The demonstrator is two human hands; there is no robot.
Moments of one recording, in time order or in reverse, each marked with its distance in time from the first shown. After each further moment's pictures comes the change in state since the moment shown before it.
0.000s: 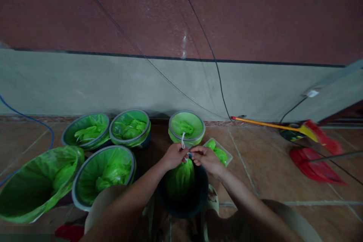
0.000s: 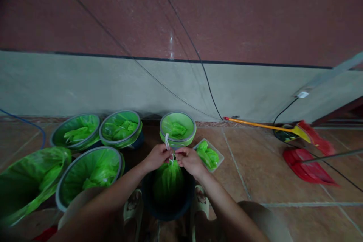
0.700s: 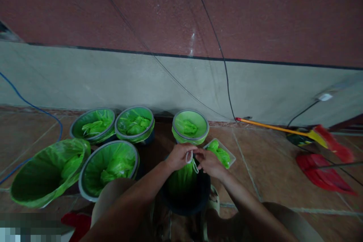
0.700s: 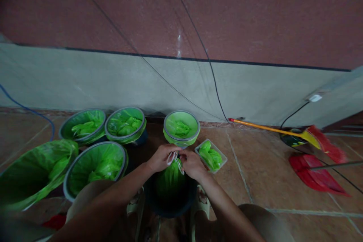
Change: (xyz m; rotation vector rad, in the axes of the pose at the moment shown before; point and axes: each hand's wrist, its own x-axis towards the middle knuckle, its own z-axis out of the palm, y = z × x) left_hand 0.000 -0.013 0.001 0.380 0.016 0.586; right_hand 0.000 0.002 -0.002 -0.540 -0.080 0.074
